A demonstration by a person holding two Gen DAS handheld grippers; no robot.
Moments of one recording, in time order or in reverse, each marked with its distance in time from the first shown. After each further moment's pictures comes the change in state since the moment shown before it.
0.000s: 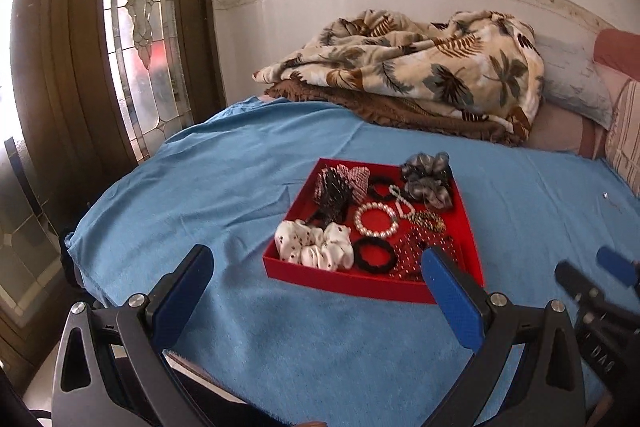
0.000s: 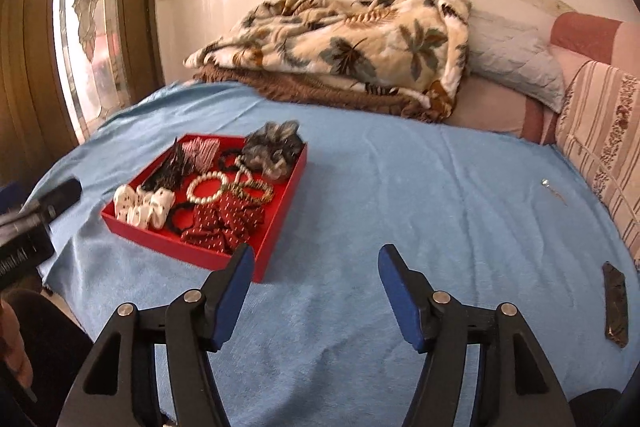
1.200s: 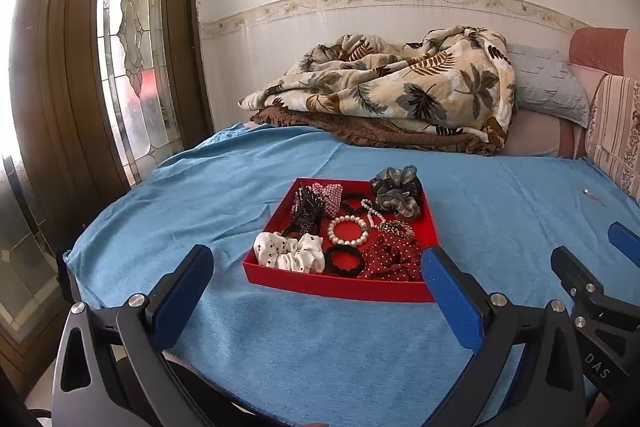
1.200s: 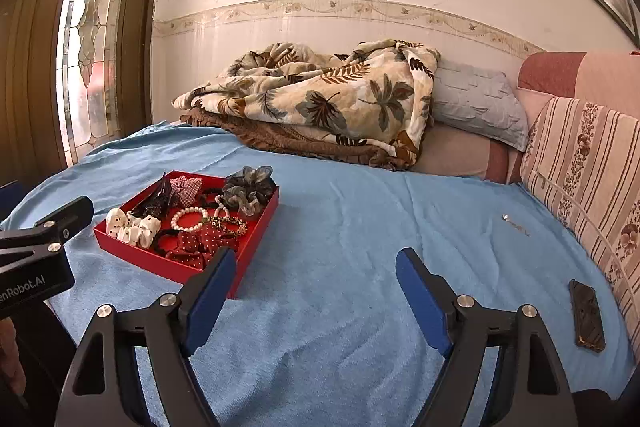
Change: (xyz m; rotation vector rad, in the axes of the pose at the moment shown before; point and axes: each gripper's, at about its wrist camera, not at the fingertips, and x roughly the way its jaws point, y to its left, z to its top) left arm -0.038 -0.025 -0.011 0.034 -0.102 -0.030; right arm -0.043 -0.011 -0.016 -0.030 -0.173 -0.079
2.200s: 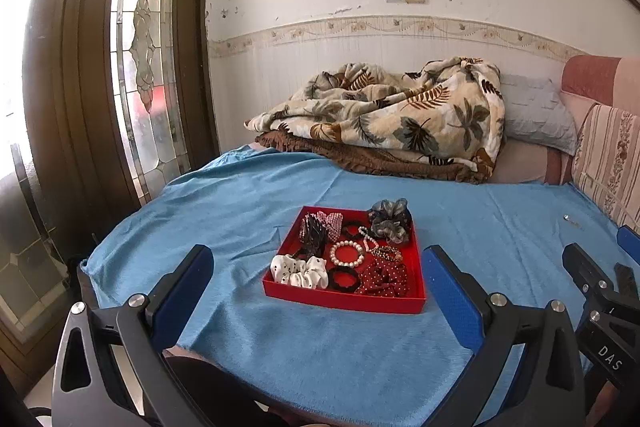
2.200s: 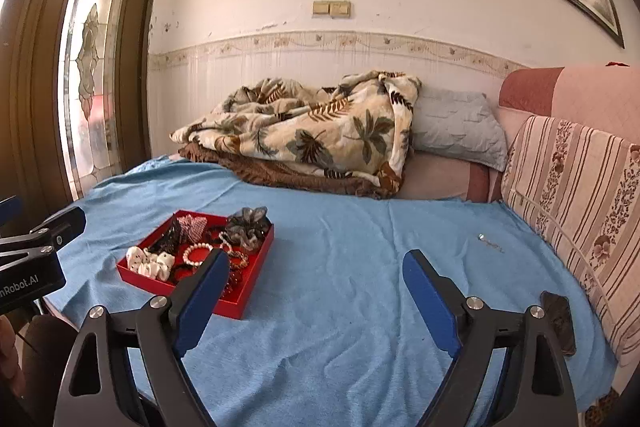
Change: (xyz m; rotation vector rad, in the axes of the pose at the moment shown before) left arm -0.074 0.017 0.032 -0.031 -0.060 -0.011; right arm -0.075 -0.016 0.036 0.039 -0.091 -0.017
